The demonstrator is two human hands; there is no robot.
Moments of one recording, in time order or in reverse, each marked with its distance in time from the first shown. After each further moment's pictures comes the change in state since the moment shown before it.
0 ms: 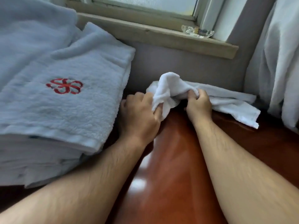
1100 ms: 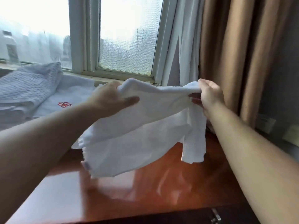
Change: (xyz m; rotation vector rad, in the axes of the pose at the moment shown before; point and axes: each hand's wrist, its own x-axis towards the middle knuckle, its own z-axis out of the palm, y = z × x) left_hand -0.038 0.066 -0.332 -0.205 -0.226 0.098; right_hand -0.191 -0.199 -0.313 0.515 0.083 -0.050
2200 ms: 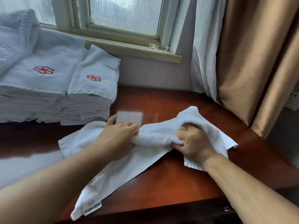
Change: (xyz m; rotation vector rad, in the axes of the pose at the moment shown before) left_hand -0.086 -0.073 0.166 0.362 -0.379 0.255; right_hand -0.086 0.210 -0.018 -0.922 -0.428 -0.935
